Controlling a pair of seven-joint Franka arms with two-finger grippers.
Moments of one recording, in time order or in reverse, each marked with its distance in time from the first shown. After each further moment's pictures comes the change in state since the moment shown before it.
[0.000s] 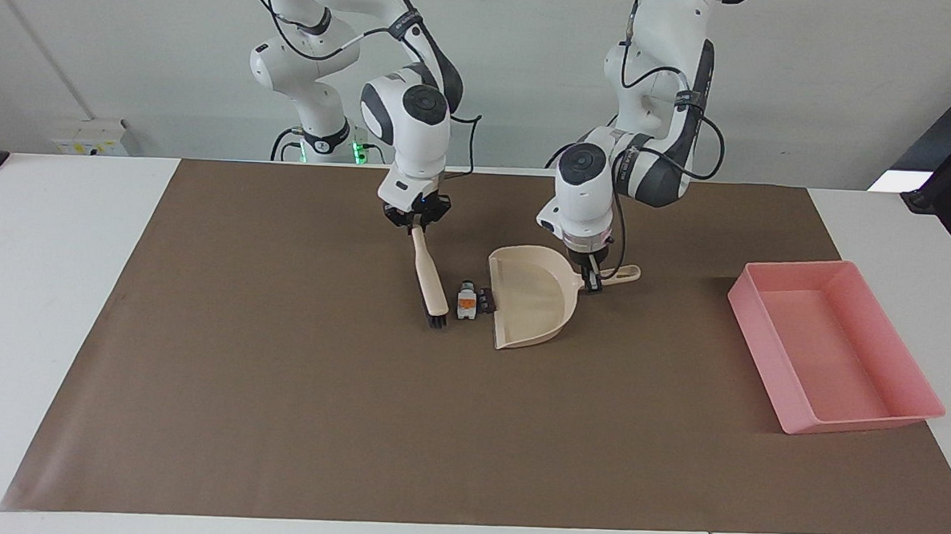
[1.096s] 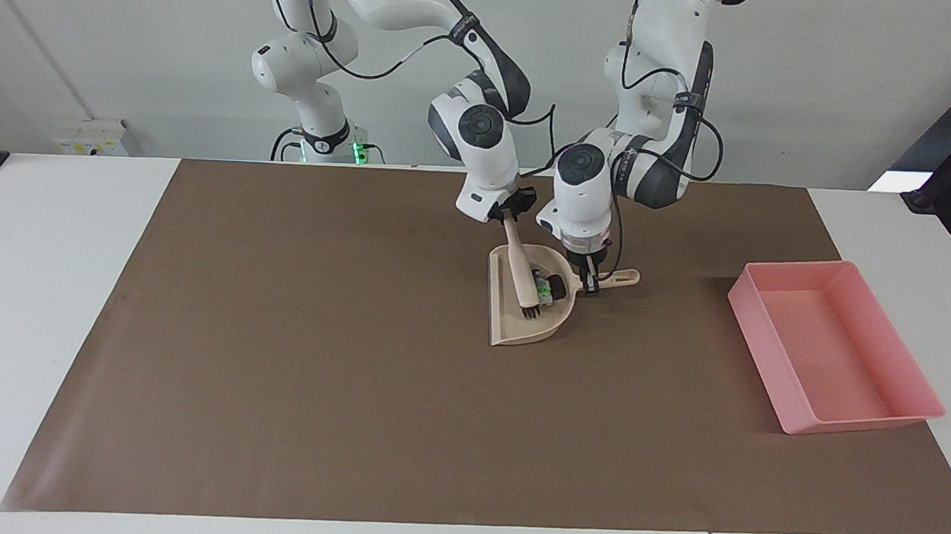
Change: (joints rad) left arm -0.002 0.004 0.001 0.001 0.006 0.028 0.060; right arm 0.083 0.220 0.062 0.299 0.455 -0.039 0.003
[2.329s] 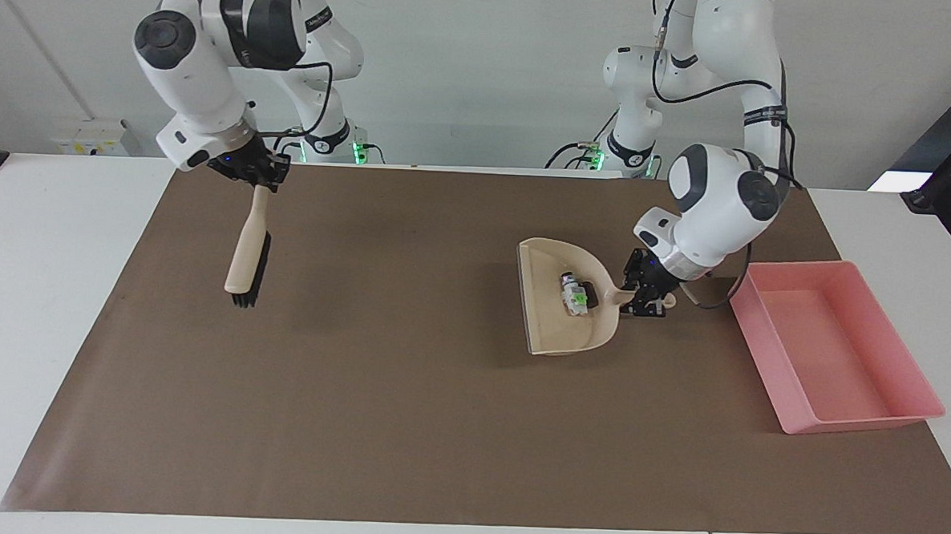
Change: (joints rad) left arm 0.345 0.006 0.016 0.150 -0.572 -0.102 0.564; right arm -0.802 -0.389 -0.030 -0.101 -0.444 -0.462 -0.393
